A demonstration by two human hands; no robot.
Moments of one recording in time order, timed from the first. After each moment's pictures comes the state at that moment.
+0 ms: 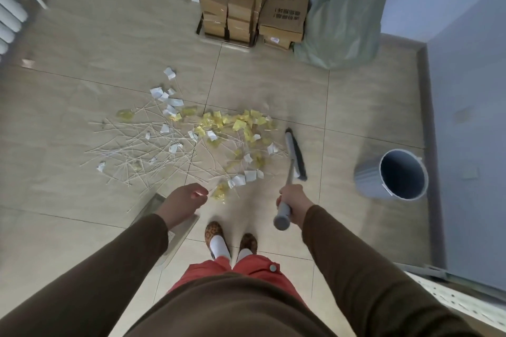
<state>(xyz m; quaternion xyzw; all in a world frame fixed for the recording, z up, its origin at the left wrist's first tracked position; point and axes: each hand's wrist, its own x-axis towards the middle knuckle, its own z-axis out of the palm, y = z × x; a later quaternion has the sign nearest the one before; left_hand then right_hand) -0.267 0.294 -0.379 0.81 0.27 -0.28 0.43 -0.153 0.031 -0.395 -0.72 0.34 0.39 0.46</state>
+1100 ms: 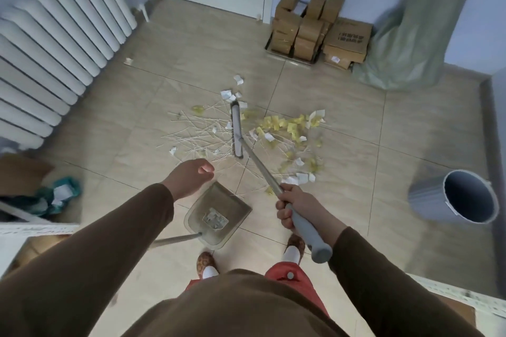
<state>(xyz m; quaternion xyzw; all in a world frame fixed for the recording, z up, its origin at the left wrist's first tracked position) -0.442 0.475 -0.321 0.87 0.27 -0.19 0.38 -0.356 0.193 -0.286 -0.56 0.22 0.54 0.59</state>
